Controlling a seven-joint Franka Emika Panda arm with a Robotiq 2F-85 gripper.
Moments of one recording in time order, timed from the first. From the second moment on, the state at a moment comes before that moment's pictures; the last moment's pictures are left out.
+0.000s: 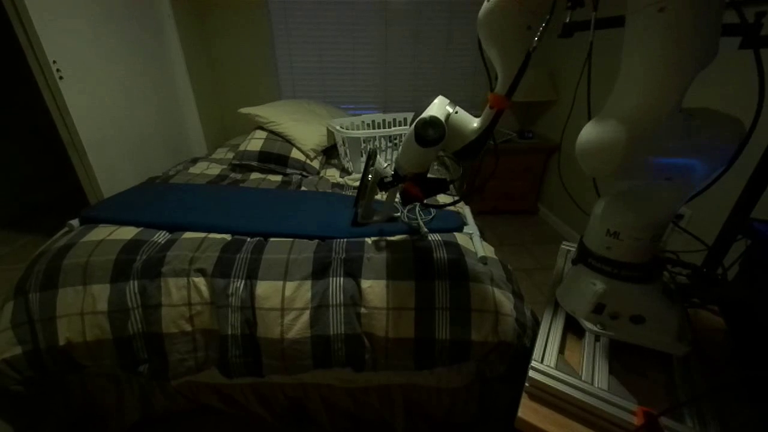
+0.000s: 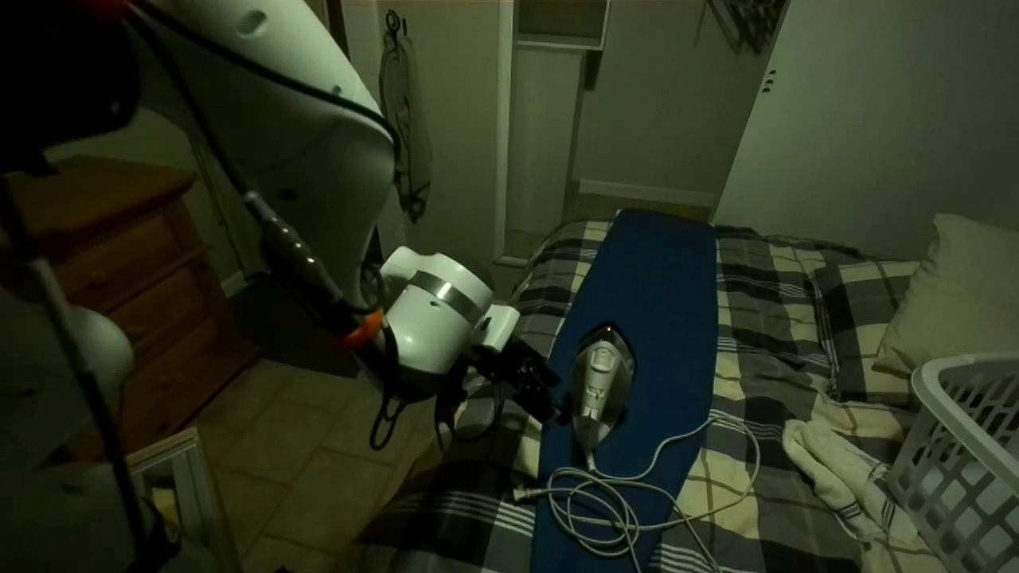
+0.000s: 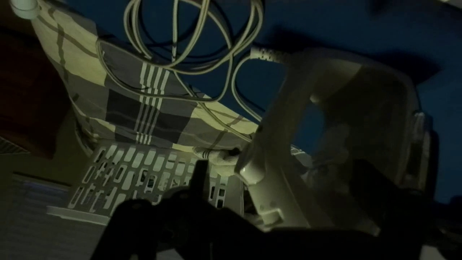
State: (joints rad) arm -0.79 0.29 0.65 -2.40 -2.05 2.47 2.19
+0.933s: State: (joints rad) arm -0.31 0.42 0.18 -2.31 -2.14 2.42 2.37
